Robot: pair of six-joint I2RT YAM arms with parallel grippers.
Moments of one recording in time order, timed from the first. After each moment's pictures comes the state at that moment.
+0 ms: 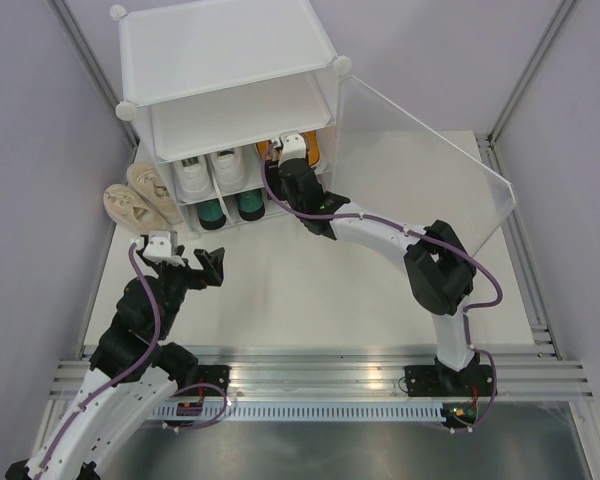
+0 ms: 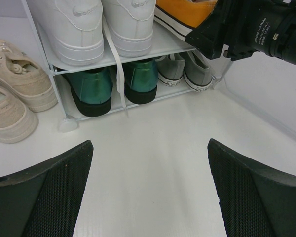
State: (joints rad) left arm -0.55 0.31 0.59 -0.39 -0.35 -0.21; right arm 0.81 2.00 1.58 0.14 0.44 0.20
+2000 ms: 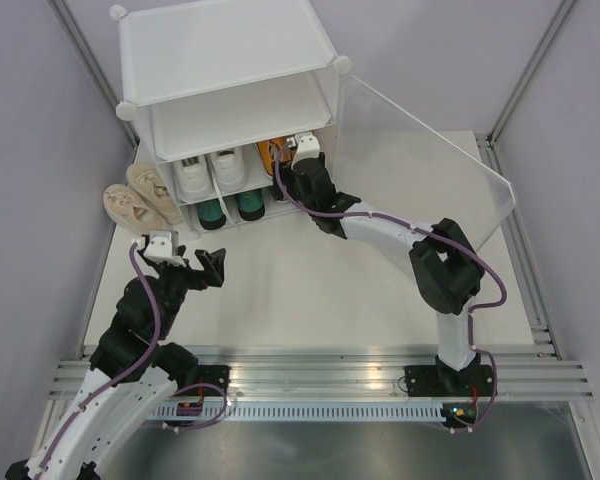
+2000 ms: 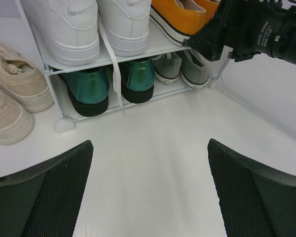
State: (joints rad) left arm -0.55 0.31 0.59 -0.39 -0.34 -0.21; right arm 0.75 2.00 1.52 0.18 0.37 0.23
